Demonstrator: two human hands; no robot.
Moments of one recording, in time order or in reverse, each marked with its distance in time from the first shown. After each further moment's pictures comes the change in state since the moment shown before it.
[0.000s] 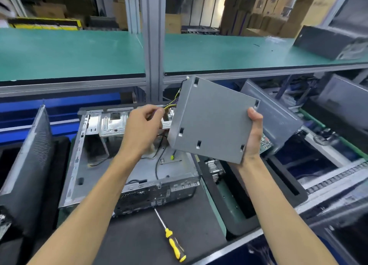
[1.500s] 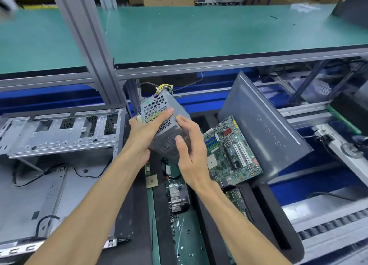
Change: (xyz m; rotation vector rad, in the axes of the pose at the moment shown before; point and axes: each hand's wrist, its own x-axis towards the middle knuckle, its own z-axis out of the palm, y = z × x) left_hand 0.124 -0.037 0.236 -0.449 0.113 -0.596; right_hand 0.162 0.038 -0.126 -0.758 -0.279 -0.527
